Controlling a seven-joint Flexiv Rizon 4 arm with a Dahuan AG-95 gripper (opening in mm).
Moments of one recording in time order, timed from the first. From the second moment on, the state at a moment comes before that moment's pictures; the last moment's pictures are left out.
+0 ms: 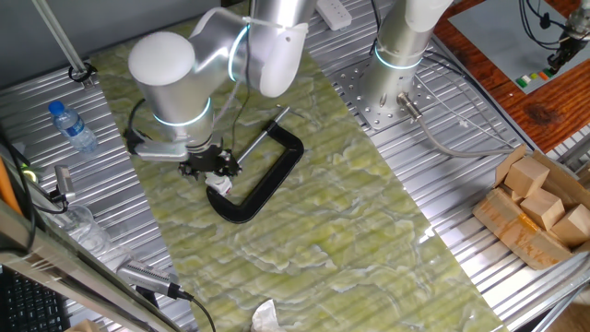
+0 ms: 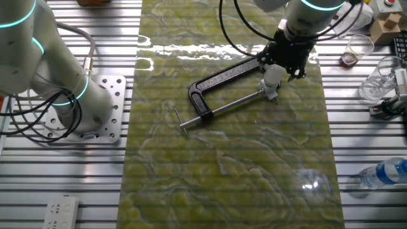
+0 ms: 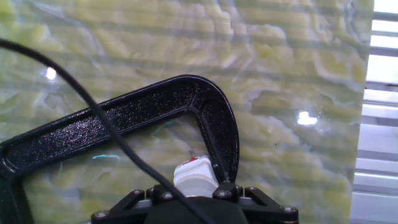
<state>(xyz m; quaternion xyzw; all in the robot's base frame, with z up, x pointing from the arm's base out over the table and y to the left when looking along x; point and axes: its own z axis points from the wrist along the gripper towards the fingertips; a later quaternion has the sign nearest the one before) 0.569 0.075 0.080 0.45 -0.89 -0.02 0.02</state>
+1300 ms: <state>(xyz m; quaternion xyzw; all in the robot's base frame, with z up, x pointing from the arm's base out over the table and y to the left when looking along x) 0.569 0.065 0.078 0.12 -0.99 -0.04 0.04</state>
